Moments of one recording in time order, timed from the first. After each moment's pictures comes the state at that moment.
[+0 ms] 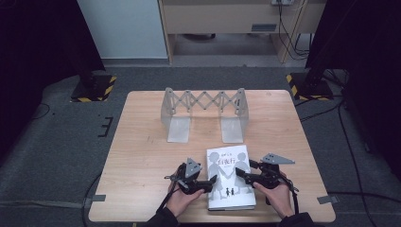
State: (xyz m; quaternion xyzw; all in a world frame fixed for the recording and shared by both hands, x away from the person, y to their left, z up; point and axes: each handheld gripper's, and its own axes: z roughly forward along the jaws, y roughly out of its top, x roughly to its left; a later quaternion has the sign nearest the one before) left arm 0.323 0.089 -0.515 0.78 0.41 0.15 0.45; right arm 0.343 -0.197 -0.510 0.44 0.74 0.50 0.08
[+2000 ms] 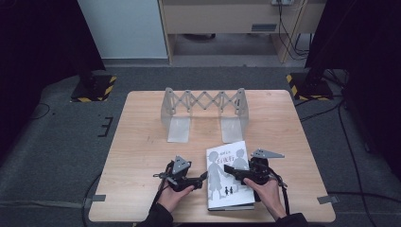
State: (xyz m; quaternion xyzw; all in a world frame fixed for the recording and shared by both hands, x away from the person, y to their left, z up) left arm 0.331 0.119 -0.519 0.76 0.43 0.14 0.47; right arm 0.354 -0.167 -0.504 0.43 0.72 0.54 0.02
